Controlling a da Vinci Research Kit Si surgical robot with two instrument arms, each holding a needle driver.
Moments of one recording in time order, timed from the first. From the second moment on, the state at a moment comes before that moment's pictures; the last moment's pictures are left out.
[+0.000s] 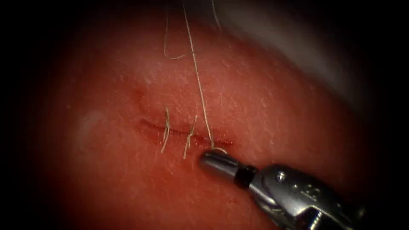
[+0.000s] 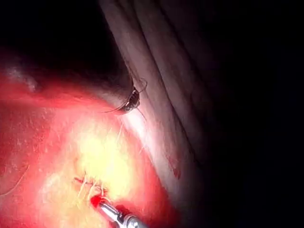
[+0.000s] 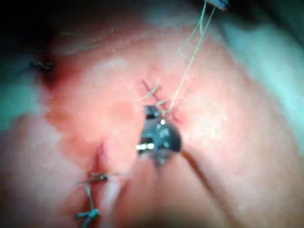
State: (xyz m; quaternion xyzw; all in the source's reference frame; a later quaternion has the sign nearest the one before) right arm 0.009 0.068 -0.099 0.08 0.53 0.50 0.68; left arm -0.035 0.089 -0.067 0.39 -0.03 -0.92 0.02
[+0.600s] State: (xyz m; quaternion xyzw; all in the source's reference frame) right arm 0.009 0.065 -0.100 0.07 0.53 0.48 0.70; left arm -0.039 0.096 -0.063 0.38 -0.06 -0.92 -0.02
